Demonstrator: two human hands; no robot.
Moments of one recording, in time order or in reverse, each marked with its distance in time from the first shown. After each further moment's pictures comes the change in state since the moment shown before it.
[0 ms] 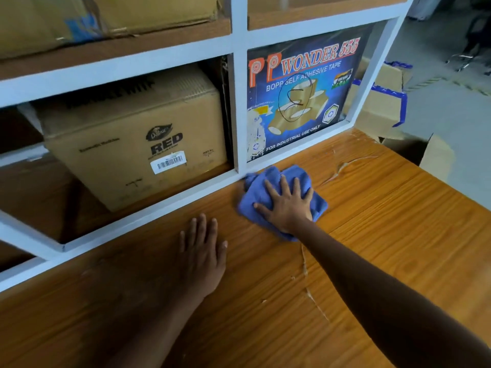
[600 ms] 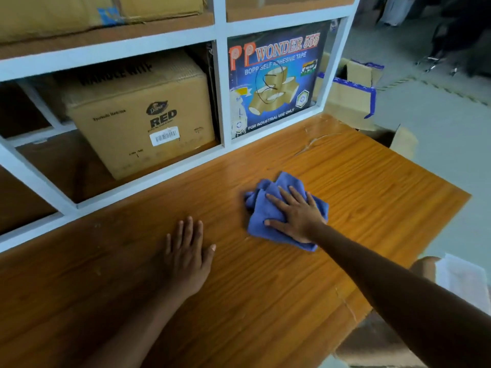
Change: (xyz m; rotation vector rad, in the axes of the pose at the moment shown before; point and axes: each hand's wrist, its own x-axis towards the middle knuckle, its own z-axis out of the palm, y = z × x) left_hand -0.124 -0.006 -0.013 0.016 -0.094 0.014; right_hand -0.157 0.057 -0.001 -0.005 -0.041 -0.145
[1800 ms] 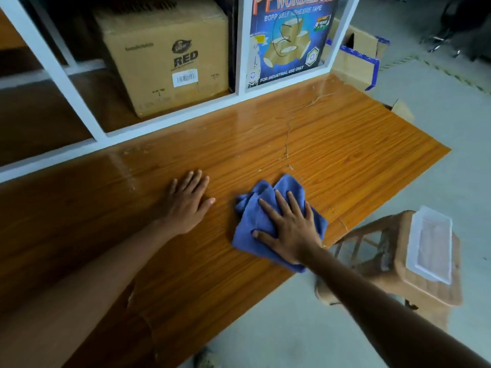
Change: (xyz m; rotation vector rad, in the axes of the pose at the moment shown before) left_hand -0.060 -0.066 -0.008 0.023 -0.035 0.263; right_hand -0.188 -0.127 0.035 -0.027 0.064 0.054
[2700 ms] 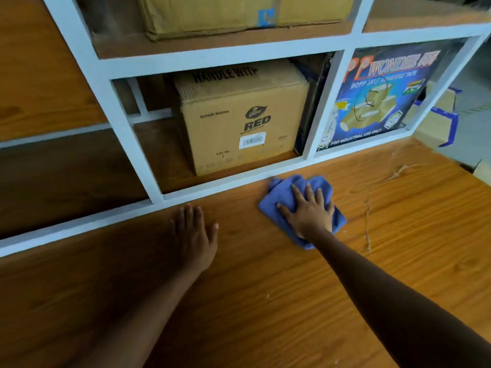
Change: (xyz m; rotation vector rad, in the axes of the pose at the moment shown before) left_hand 0.082 -0.115 -0.009 -0.112 0.186 -0.578; right_hand 0.295 -0.057 -0.003 0.098 0.027 0.155
